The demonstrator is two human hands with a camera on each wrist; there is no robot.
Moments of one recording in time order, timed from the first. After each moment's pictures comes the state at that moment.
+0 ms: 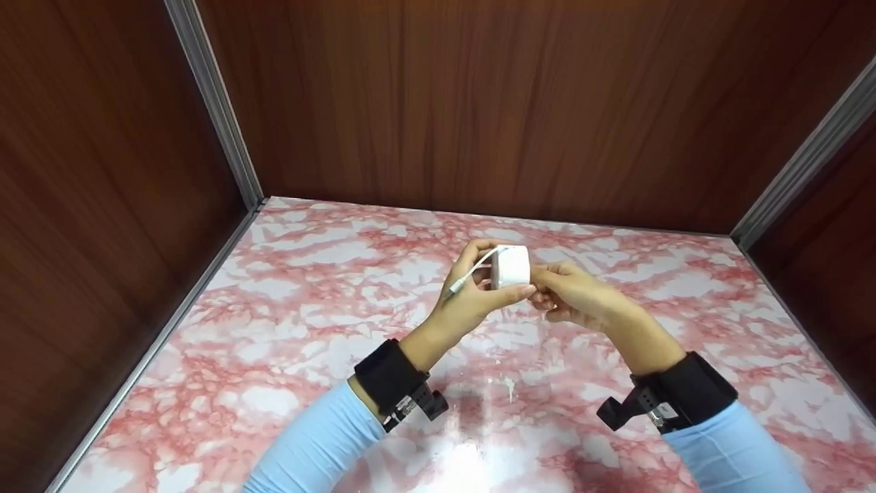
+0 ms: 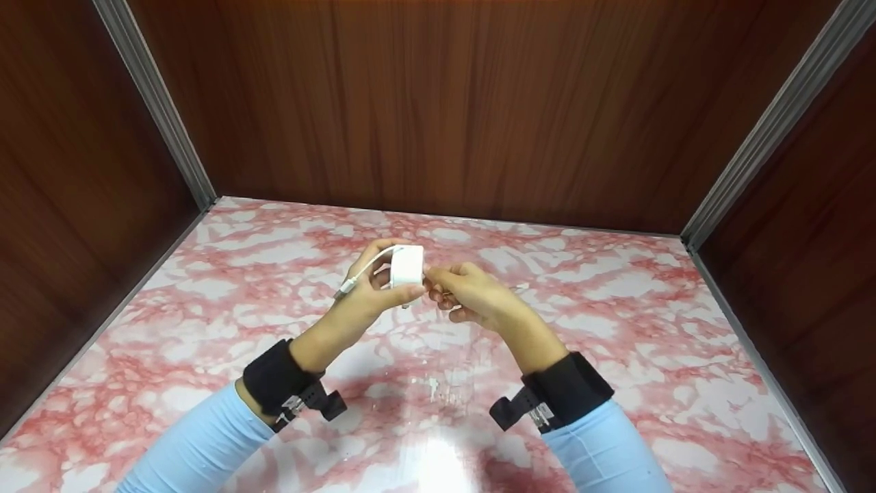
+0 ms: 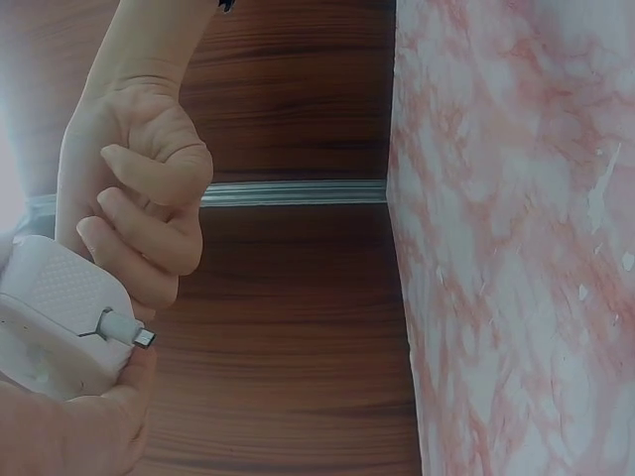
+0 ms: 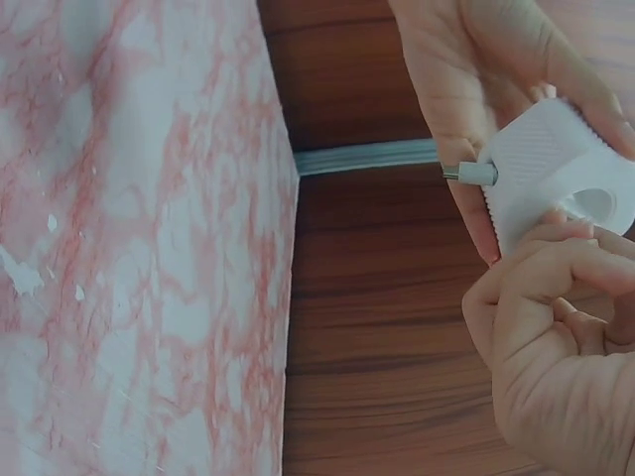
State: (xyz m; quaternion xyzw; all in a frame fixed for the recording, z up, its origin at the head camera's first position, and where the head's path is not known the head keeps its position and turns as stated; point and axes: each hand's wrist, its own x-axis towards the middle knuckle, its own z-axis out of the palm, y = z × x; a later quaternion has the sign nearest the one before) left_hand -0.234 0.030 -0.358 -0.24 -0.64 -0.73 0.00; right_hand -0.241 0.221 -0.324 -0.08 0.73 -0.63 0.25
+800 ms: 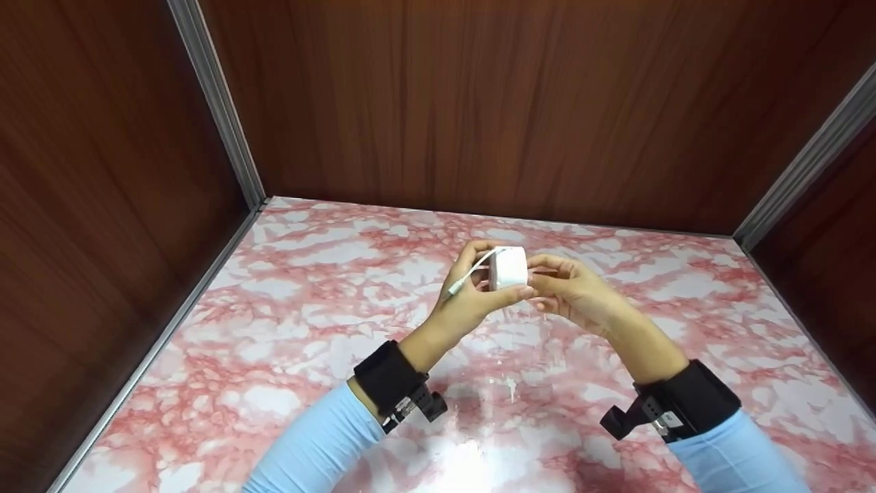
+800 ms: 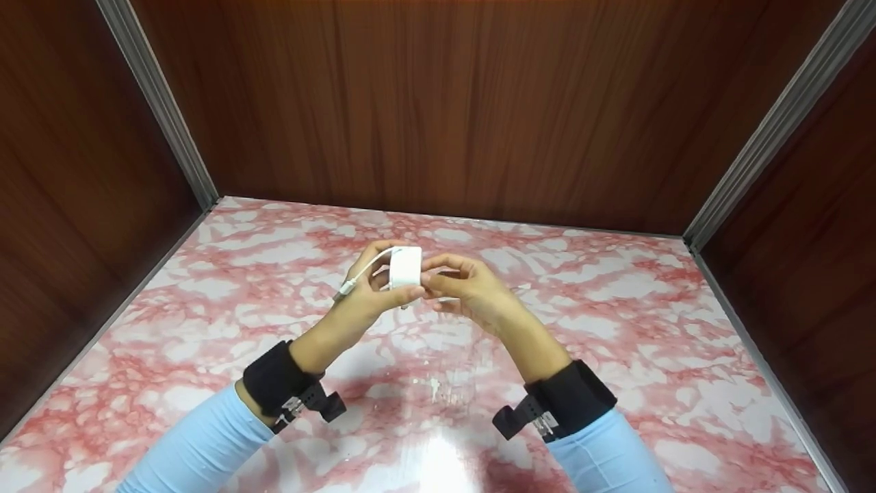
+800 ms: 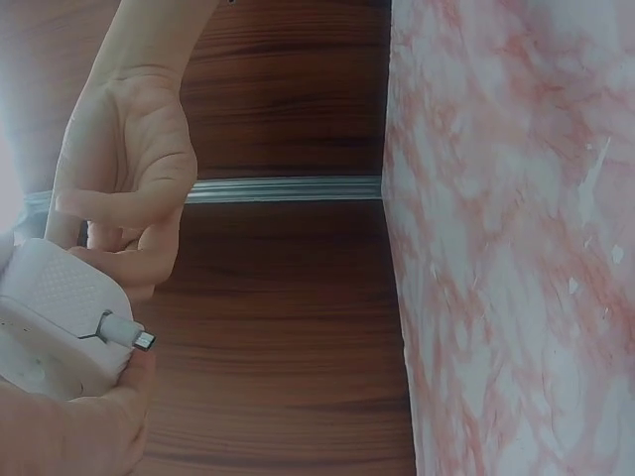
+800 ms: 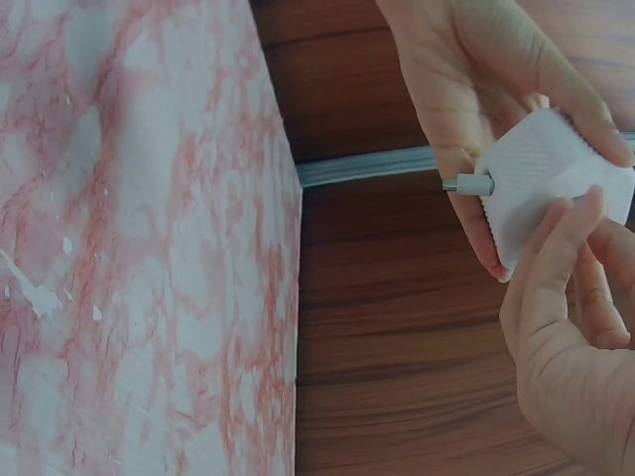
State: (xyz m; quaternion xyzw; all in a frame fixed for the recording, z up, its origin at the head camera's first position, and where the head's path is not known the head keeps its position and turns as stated) left_hand -0.235 0.027 -0.361 -0.23 -0.63 -0.74 -0.01; right_hand -0.237 0.224 -0.332 -0.16 0.60 -0.75 0.23
